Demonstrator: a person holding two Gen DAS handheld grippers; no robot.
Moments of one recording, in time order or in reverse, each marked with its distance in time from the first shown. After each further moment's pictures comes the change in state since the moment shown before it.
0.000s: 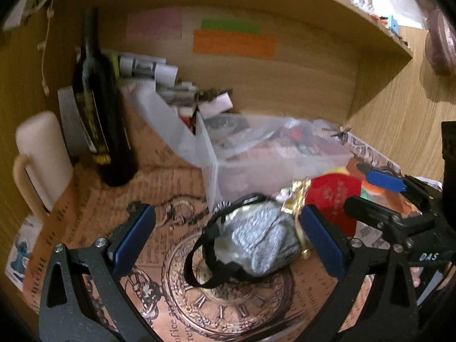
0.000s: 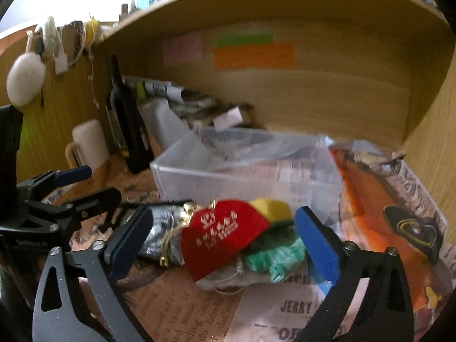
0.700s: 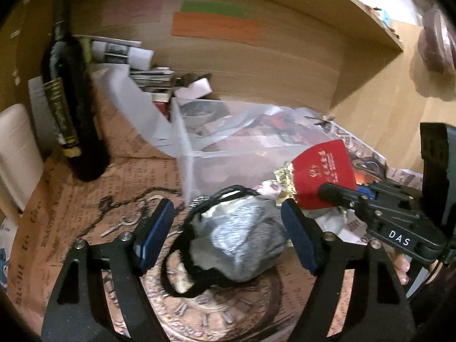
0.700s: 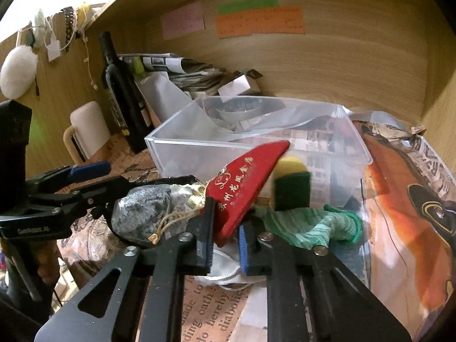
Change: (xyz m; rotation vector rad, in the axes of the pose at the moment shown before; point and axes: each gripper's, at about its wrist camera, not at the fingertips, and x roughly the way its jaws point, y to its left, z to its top) left arm 0.023 -0.012 0.005 0.023 0.073 -0.125; right arm 0.021 -0.006 -0.009 0.031 0.068 0.063
